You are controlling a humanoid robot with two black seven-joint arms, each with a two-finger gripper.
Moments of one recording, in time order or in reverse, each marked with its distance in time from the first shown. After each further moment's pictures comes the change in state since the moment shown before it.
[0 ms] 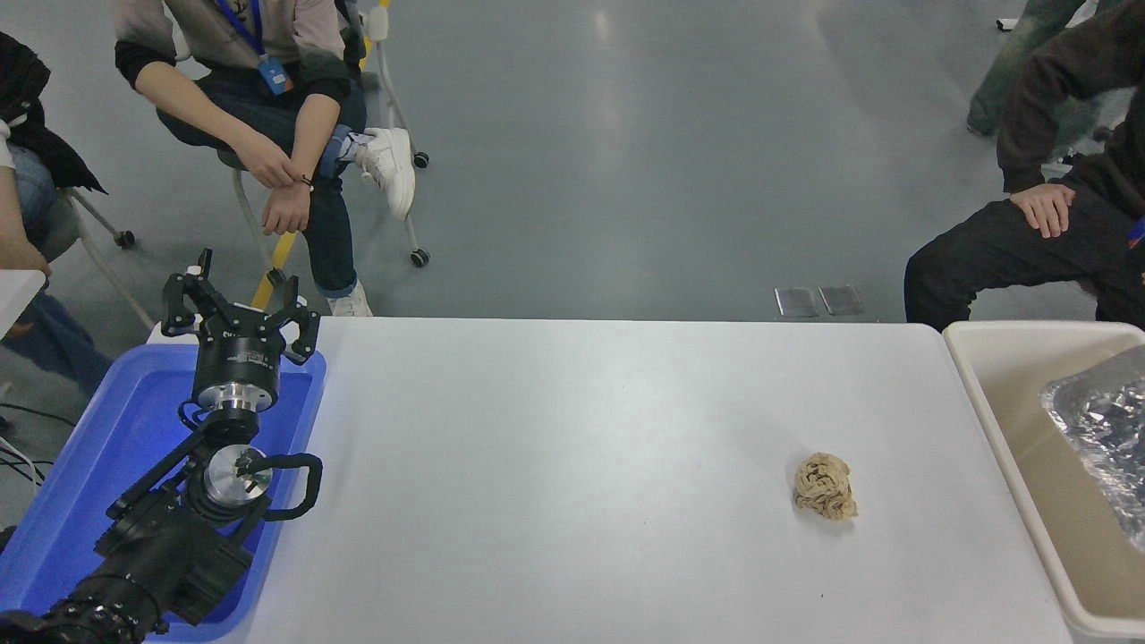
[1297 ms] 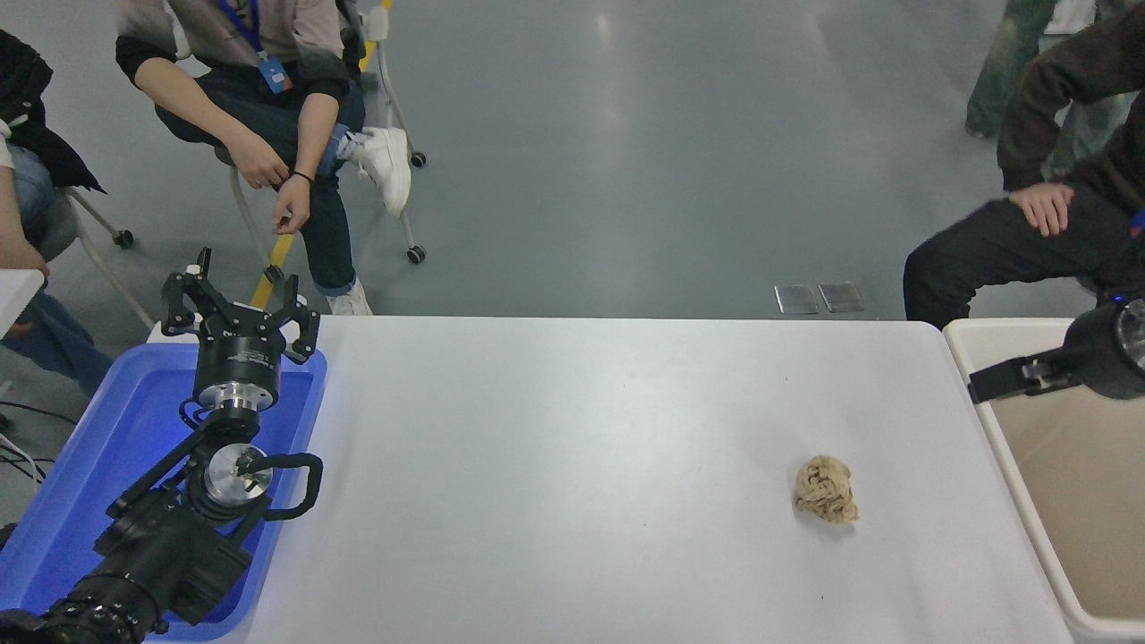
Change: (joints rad) left arm 0.000 0.000 0.001 -0.001 0.001 0.000 0.001; right arm 1.301 0.082 -0.586 1.258 0.328 0.412 -0.010
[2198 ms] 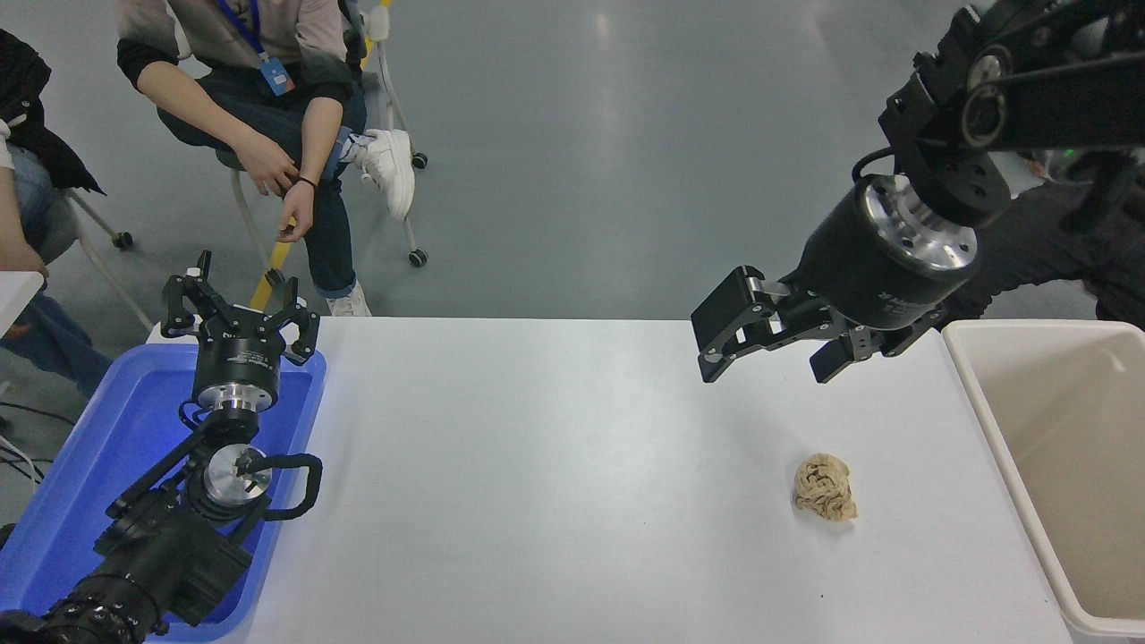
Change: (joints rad) left arm 0.002 0.000 -0.001 0.001 -0.001 0.000 -0.001; right arm 0.467 0.497 0.045 0.132 0.703 0.358 0.009
